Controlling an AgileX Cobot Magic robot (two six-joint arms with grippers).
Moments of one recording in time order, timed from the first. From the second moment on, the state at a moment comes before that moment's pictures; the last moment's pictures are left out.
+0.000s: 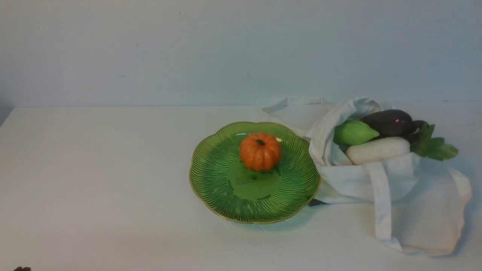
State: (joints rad) right arm 0.04 -0.01 -0.09 0.88 0.08 -0.09; left arm -0.03 -0.01 0.03 -0.05 0.37 0.11
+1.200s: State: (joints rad) right arm 0.04 1.79 -1.43 0.25 0.82 -0.19; left arm -0.03 -0.01 0.03 -0.05 0.37 0.11
